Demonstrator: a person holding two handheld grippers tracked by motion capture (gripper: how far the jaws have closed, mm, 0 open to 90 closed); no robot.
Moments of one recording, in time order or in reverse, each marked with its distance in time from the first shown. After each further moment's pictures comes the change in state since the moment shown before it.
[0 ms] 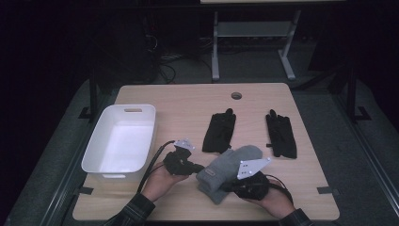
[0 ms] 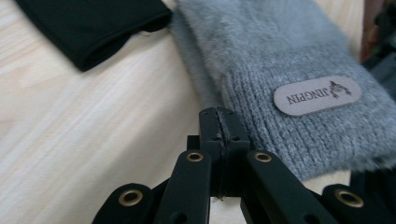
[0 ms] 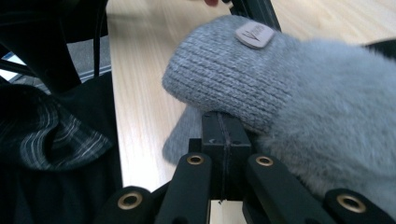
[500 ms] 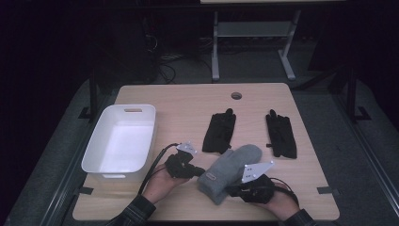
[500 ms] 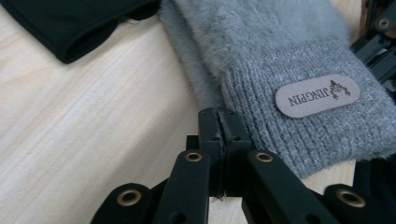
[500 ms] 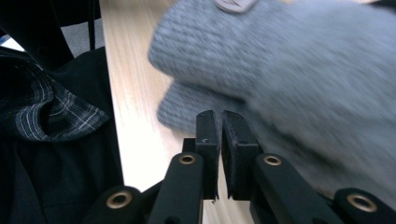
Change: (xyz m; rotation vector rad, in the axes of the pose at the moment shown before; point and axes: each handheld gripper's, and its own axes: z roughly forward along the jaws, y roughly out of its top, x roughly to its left) left arm 0.000 -0.004 0.003 0.025 0.015 0.028; right arm -0.002 -0.016 -0.007 0.065 -0.010 0.017
